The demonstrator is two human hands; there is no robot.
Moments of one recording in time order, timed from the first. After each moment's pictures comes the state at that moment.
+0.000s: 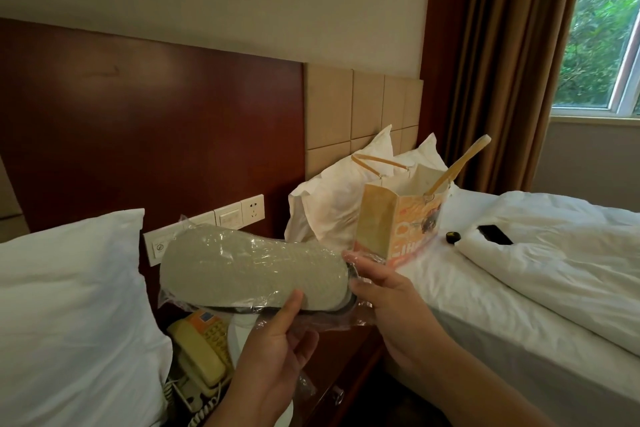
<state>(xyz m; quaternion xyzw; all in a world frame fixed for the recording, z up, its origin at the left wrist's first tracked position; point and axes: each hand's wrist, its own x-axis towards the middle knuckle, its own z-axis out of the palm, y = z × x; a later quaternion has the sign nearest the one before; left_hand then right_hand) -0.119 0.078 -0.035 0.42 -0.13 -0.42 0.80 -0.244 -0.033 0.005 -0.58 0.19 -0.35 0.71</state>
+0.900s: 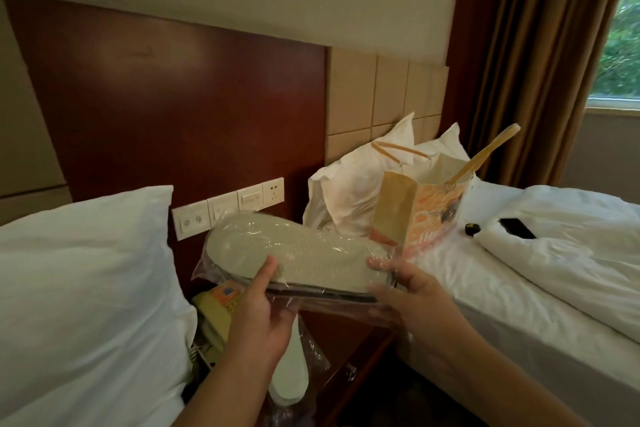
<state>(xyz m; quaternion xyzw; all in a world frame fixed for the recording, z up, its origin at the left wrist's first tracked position) -0.080 0.092 -0.037 0.31 -0.02 -0.40 0.86 -0.257 -0.040 -0.028 -0.61 0.22 -0.31 0.70</state>
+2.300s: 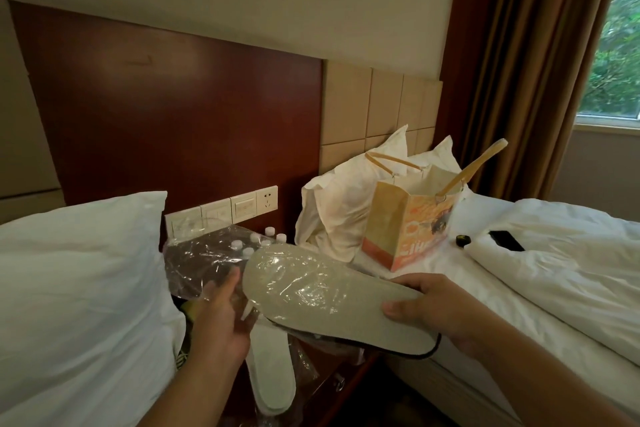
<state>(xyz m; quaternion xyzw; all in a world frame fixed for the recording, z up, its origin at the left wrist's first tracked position) -0.054 0.106 -0.048 0.41 -0.03 -0.29 0.86 -0.305 -0.066 0.018 -0.78 0.34 -0.15 0.51</state>
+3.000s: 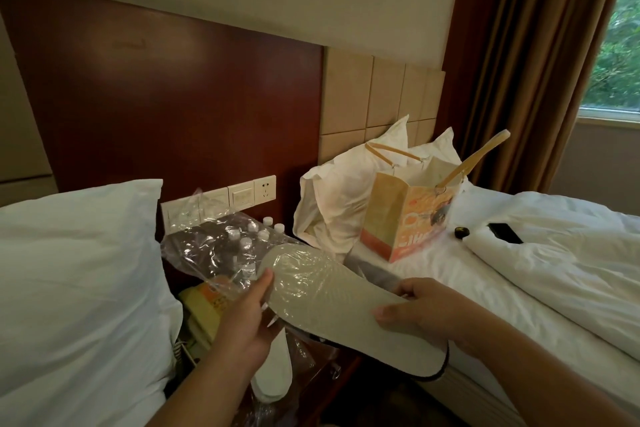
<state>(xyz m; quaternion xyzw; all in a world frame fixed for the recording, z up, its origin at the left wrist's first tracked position) -0.076 0.085 -0.065 0.45 -0.04 -0.38 0.80 -0.301 -0.074 0.003 -0.82 0.38 -0.06 0.41</state>
